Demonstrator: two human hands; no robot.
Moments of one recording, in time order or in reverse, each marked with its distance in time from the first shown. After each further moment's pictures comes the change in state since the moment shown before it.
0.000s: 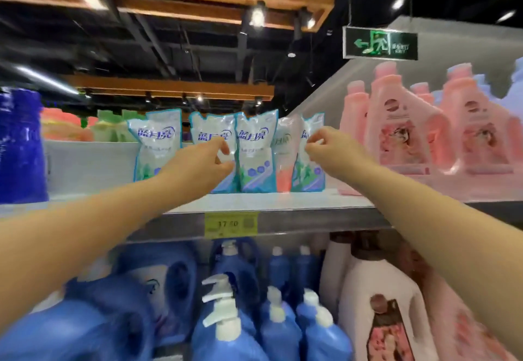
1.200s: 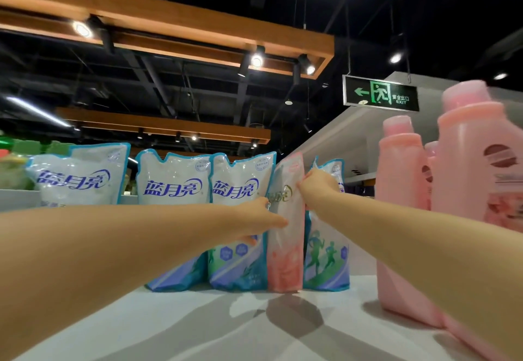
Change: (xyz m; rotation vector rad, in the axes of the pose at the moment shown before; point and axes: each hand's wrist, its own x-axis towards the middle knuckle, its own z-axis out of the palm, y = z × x) left_hand 0.258 0.003 0.171 -0.452 -0.368 -0.237; right_hand 0.263 0.068 0.115 0.134 0.047 0.232
